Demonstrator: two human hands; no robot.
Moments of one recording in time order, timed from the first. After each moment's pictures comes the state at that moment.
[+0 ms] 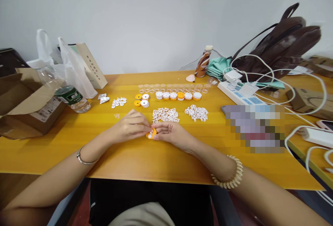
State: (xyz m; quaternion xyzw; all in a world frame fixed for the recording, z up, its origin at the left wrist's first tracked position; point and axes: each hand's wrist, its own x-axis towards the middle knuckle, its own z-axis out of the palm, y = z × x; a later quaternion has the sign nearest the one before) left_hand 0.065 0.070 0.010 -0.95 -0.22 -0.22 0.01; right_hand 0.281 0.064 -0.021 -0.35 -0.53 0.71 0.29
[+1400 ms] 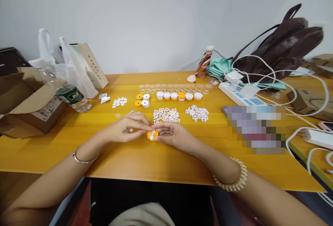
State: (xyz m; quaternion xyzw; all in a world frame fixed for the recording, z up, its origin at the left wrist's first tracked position) left_hand 0.061 0.065 0.023 -0.93 -0.24 -0.22 -0.18; right_hand 0.285 0.061 -0.015 -0.33 -0.59 0.68 0.29
